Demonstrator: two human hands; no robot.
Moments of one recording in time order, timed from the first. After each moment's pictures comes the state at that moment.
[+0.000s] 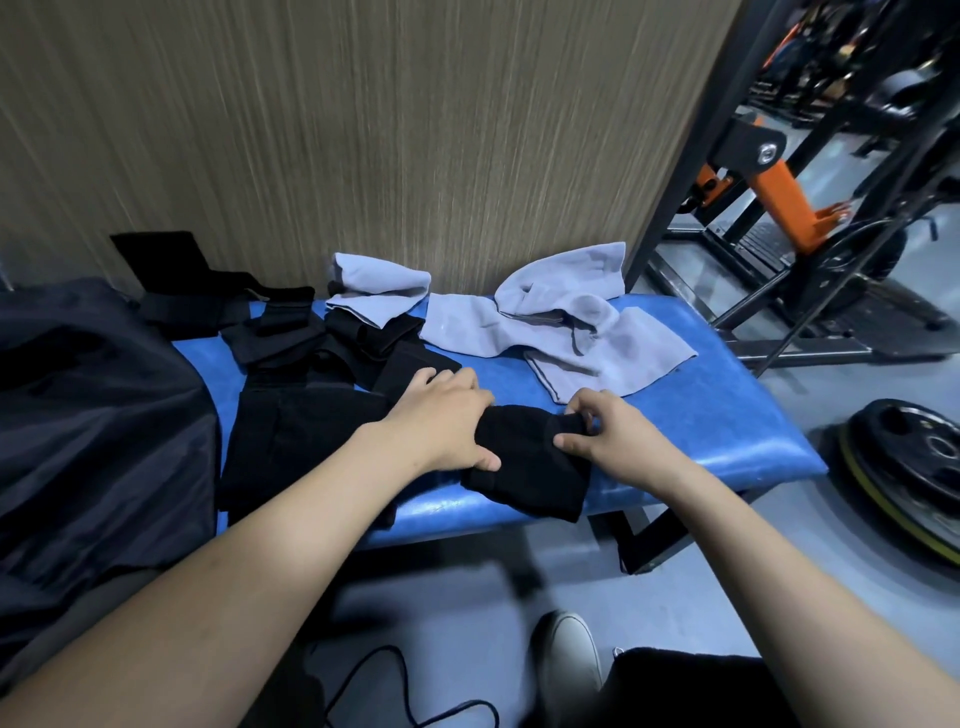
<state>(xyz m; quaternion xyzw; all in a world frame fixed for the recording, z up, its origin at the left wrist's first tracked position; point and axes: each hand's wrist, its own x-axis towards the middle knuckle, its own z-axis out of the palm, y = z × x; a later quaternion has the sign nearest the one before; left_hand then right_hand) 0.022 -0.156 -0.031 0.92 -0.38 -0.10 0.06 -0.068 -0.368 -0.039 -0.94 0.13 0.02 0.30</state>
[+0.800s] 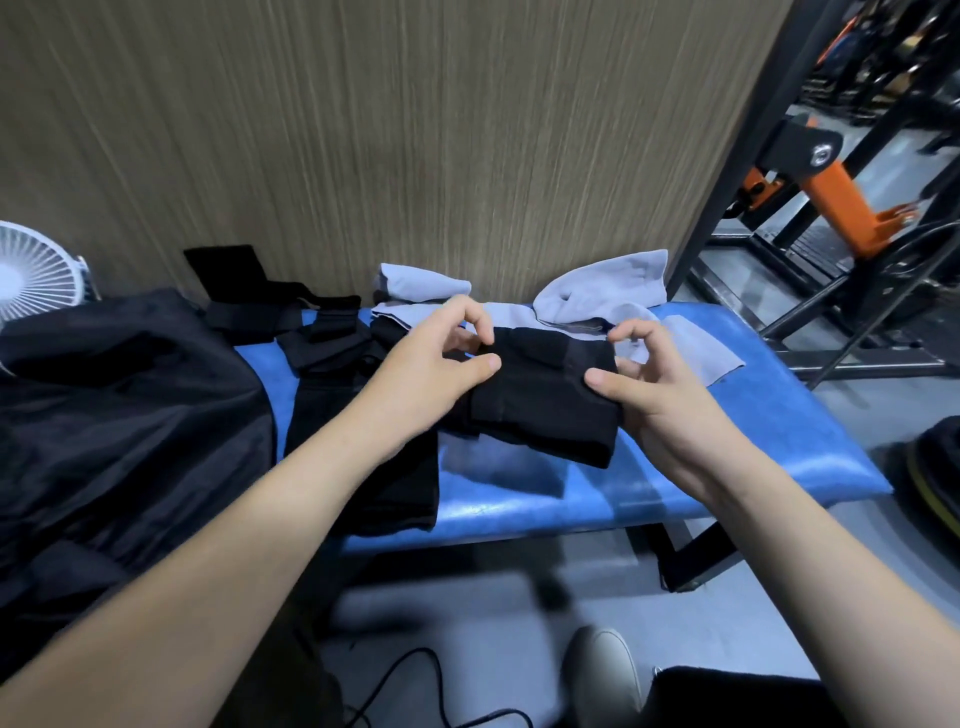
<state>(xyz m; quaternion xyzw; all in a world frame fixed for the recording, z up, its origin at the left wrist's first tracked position) 0.011 -0.105 0.021 0.78 -0.24 -0.08 0.57 -0.072 -0.330 0.016 -0.64 0.04 -0.03 0.77</state>
